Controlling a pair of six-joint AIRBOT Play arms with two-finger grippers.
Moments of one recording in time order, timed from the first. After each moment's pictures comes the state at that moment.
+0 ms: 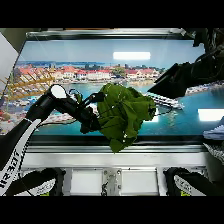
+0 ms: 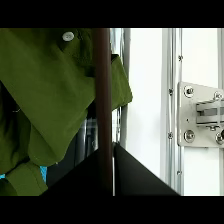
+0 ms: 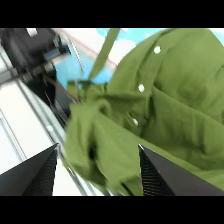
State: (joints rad) left arm -0.32 -1.32 1.05 0.81 -1.49 -0.38; right arm 0.01 -1.15 1.65 -0.77 1.67 0.96
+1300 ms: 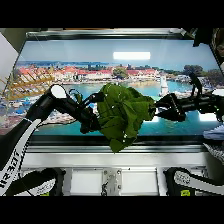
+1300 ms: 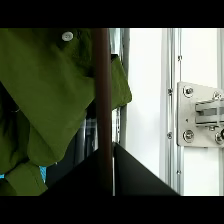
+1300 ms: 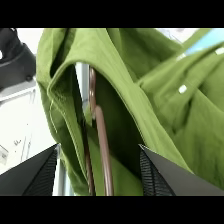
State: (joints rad) left arm -0.32 -1.32 1.05 0.81 -1.49 -0.38; right arm -0.33 -1.36 0.99 -0.37 1.80 -0.12
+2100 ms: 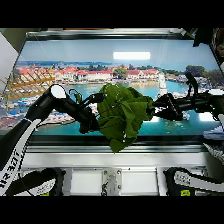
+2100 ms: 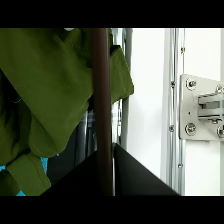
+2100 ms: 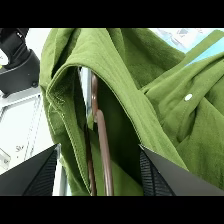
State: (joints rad) left arm -0.32 -1.32 1.05 0.81 -1.49 -0.38; right arm -0.30 -1.39 0.99 -0.34 1.80 -0.13
